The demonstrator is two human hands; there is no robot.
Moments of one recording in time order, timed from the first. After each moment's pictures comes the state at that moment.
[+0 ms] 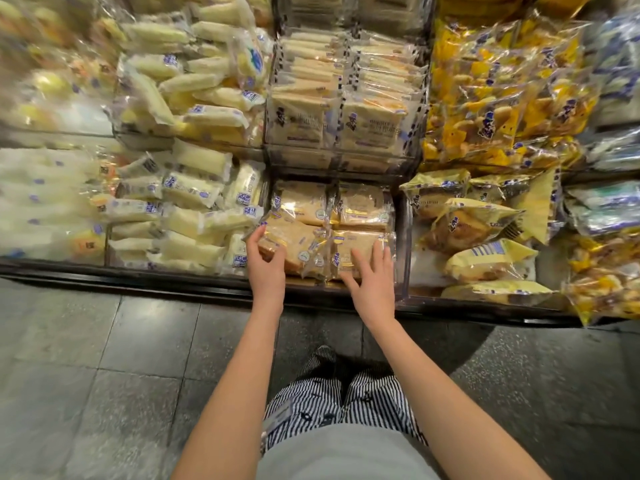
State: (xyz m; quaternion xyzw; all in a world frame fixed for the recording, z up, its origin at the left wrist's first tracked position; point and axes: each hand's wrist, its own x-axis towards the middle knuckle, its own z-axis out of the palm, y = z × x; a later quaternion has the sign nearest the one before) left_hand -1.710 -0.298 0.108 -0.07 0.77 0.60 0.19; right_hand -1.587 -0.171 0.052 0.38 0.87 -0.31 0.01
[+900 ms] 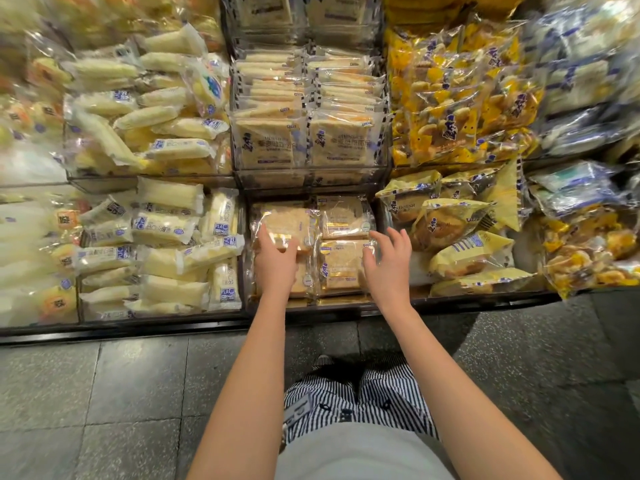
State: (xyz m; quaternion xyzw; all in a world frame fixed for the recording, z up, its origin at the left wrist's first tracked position) left_hand -1.753 -0.240 0.095 0.01 0.86 0.44 0.28; right_hand -1.606 -0.138 0.114 0.49 0.77 -0.38 -0.15
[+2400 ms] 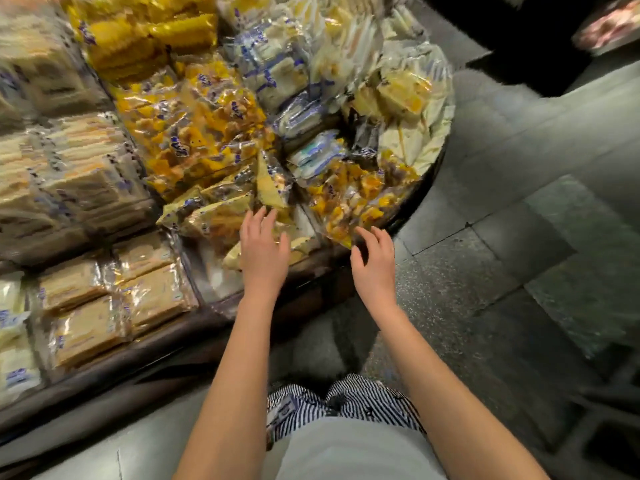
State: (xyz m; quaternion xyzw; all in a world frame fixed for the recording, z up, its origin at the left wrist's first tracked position) left_hand -1.453 -0.052 0.152 0.47 0.82 0.31 0.12; right_hand -1.272 -0.009 0.131 0.58 0.68 -0.36 -0.27
